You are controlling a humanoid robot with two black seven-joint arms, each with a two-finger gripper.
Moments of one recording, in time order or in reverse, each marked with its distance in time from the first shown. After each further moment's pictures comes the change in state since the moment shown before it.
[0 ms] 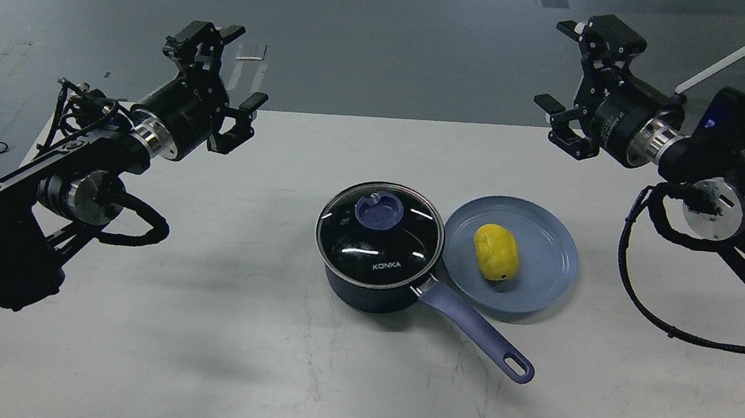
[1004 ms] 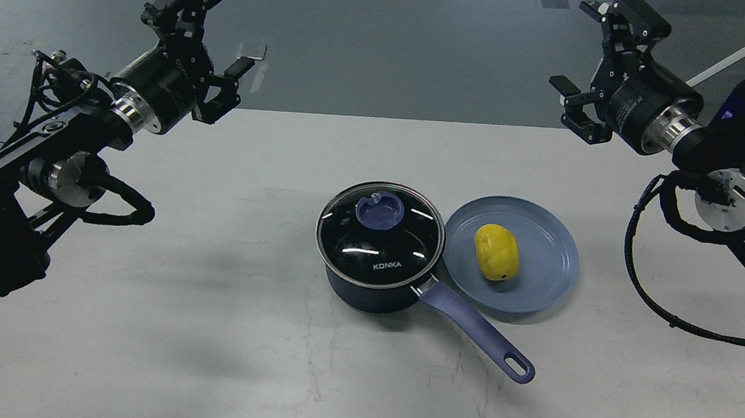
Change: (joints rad) left arm -0.019 0.040 -0.095 -0.011 0.412 0.102 -0.061; right arm -0.013 -0.004 0.068 -0.022 0.006 -0.005 0.008
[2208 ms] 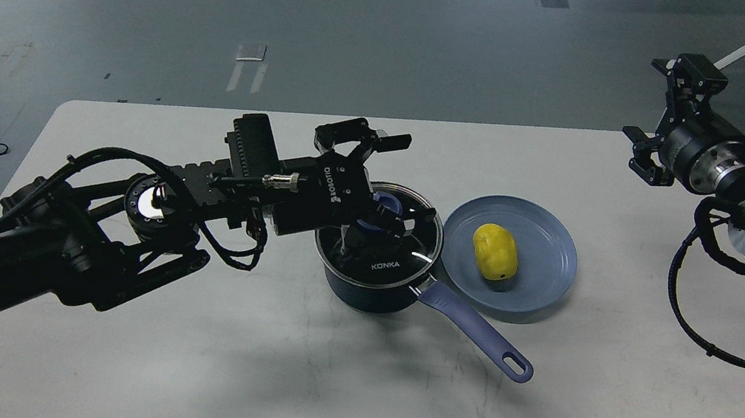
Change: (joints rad) left arm -0.091 -0.143 0.394 -0.141 1.568 0.509 -0.172; right arm -0.069 -0.042 -0.022 -0.102 -0.001 -0.118 -0.017
